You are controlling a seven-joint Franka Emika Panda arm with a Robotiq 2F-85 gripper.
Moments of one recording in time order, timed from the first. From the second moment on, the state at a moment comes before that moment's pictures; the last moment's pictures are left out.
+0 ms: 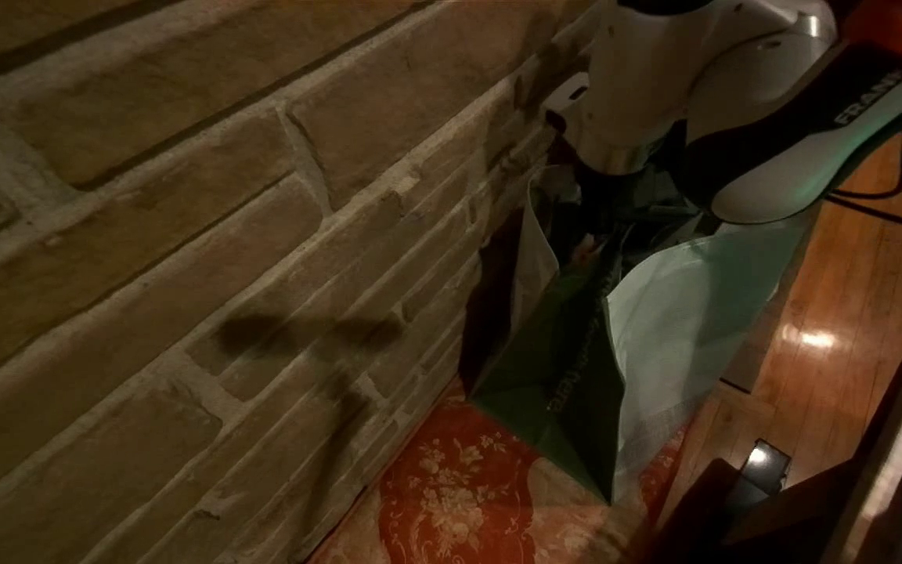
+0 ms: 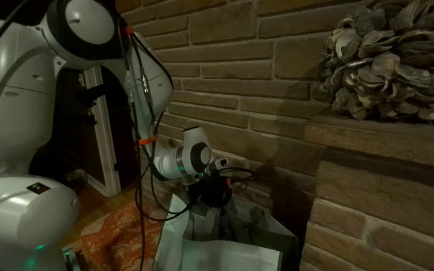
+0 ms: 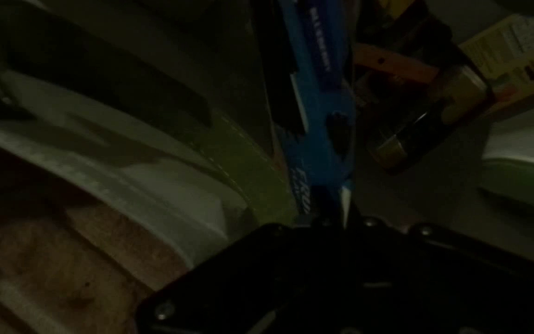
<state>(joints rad) 0.55 0.29 -0.55 -2.46 -0.55 2.93 -0.18</state>
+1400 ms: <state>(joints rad) 0.75 -0.54 -0.35 -2.77 -0.69 2.65 -0.40</state>
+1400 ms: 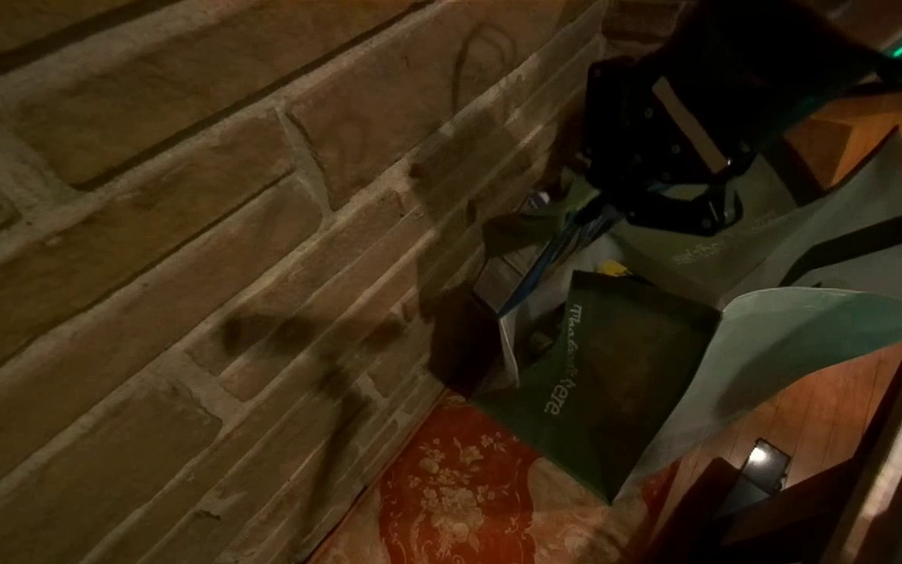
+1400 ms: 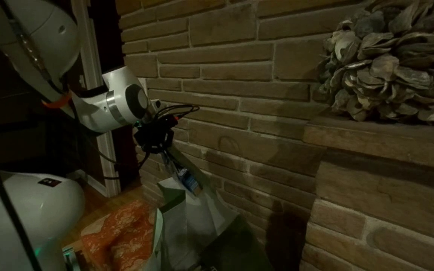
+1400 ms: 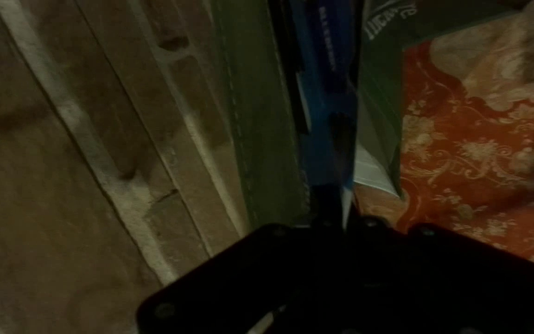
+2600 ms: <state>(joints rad) 0.43 -0.56 -0.17 -2.65 0.10 2.13 -0.77</state>
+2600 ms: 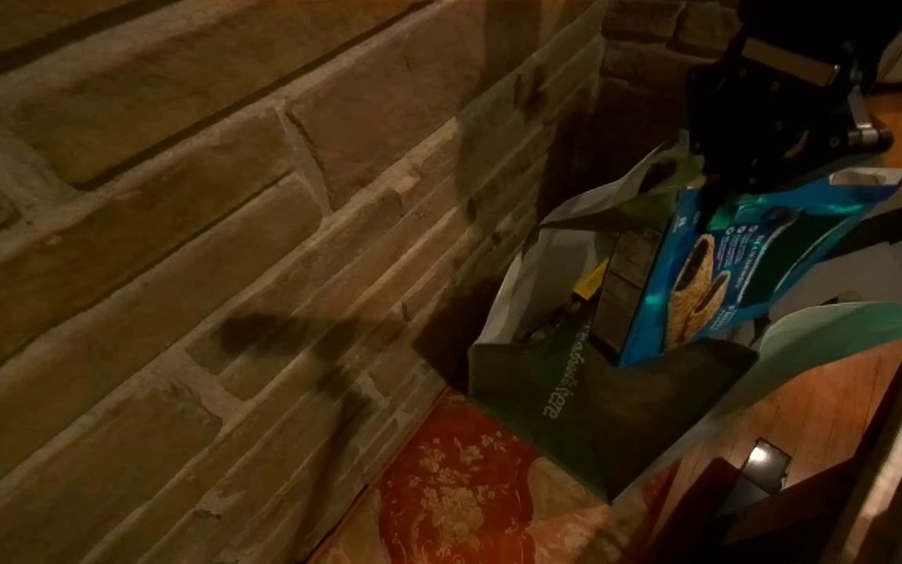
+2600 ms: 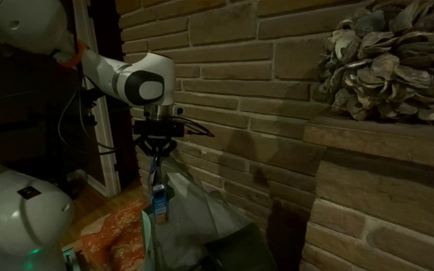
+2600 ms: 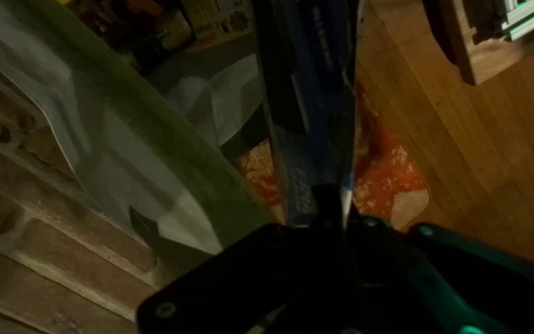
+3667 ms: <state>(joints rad) 0.31 -0.43 -0.16 -2.55 0.78 2.05 -0.83</state>
